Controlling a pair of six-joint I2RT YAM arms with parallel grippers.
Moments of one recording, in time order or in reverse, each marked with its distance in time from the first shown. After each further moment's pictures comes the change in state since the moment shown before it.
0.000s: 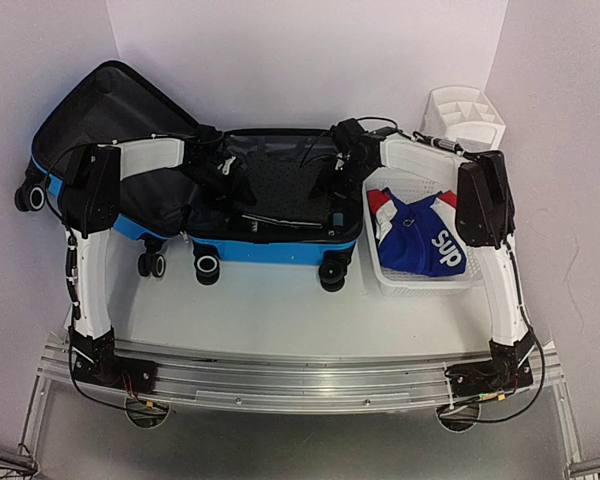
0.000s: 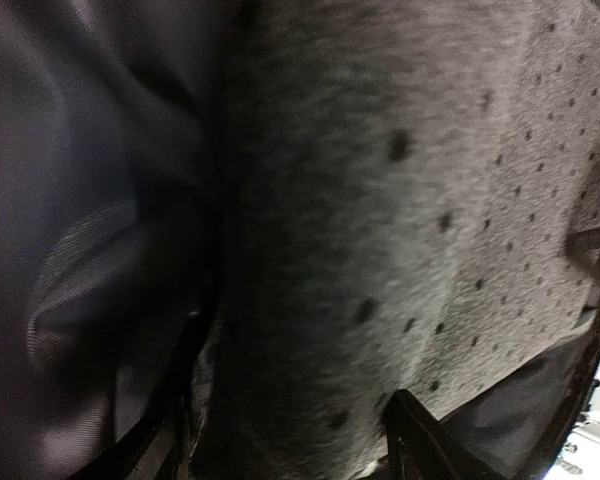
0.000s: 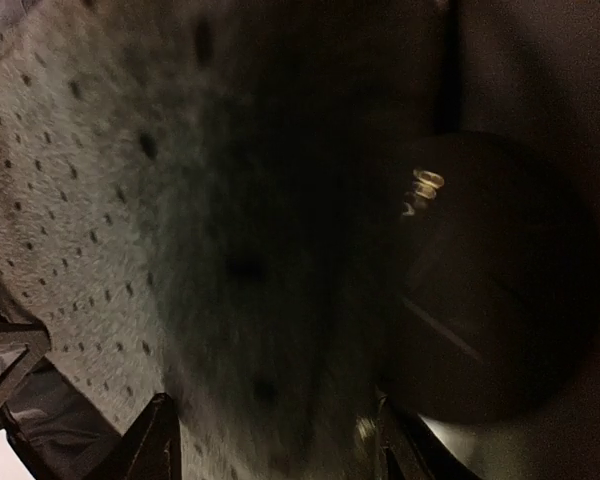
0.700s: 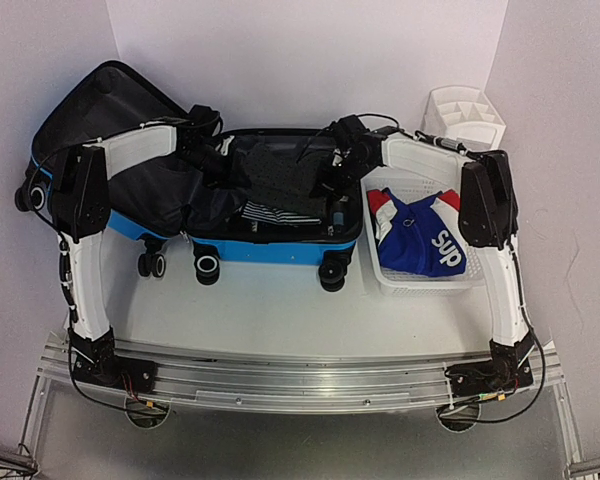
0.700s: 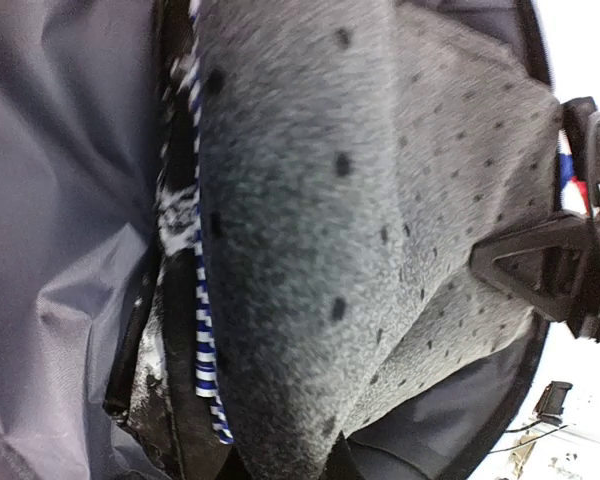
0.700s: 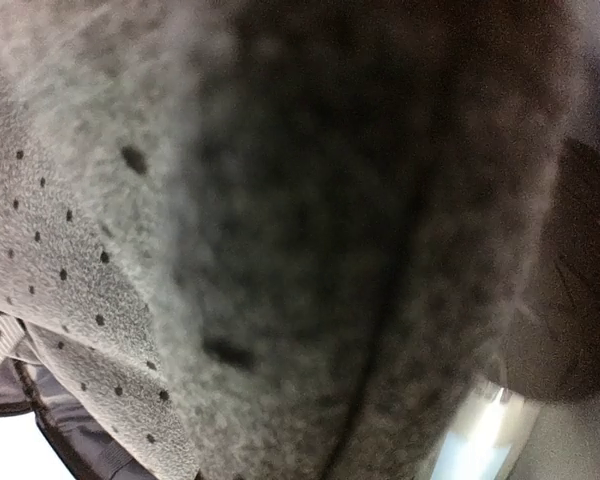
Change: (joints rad) left arm -0.010 -0.082 0.054 -0.026 -0.003 -0.039; right arm 0.004 -0.037 -0.029 0.063 -0.043 0.006
